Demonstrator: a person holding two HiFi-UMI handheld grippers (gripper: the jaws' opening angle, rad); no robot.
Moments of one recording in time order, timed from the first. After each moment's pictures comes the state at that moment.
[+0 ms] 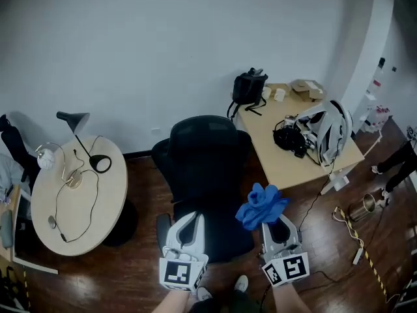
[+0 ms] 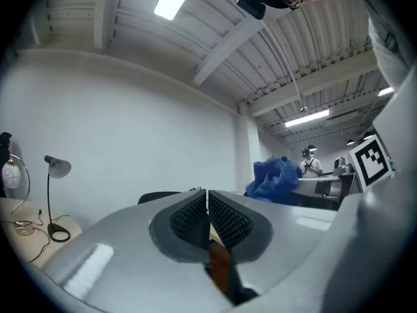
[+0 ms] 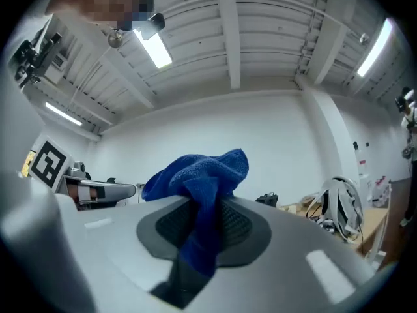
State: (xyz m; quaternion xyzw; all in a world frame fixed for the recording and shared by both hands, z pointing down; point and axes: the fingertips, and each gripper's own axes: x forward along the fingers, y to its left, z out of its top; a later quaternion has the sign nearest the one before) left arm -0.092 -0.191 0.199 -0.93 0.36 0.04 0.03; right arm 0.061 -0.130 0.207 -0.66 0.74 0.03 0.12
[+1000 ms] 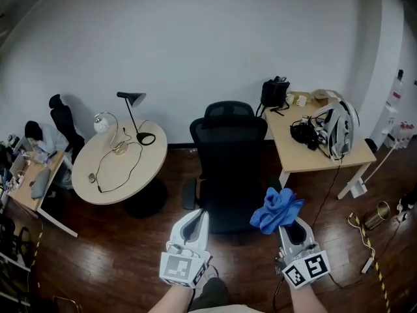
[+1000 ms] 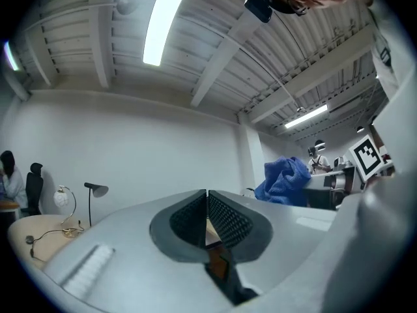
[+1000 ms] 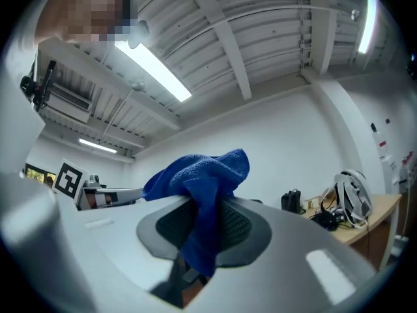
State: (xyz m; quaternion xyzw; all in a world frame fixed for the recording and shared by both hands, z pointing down) left arm -0.141 0.081 0.083 -0.91 0.39 0.04 0.10; right arm 0.038 0.141 0.104 -0.57 0.80 0.00 0.18
